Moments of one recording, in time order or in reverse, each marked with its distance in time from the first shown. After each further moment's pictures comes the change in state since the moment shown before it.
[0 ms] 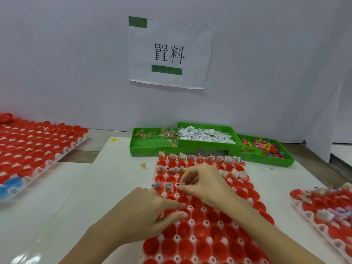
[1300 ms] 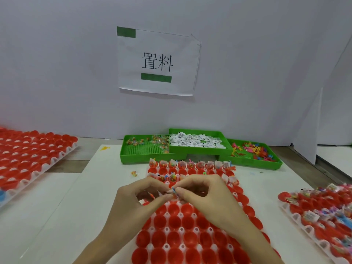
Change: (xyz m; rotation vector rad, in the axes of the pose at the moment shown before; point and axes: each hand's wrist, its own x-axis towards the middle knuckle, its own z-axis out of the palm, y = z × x) left_hand 0.011 0.008 0.010 -0.763 0.526 -0.304; right_hand -0.047 -0.007 -0.022 0.472 0.080 -0.125
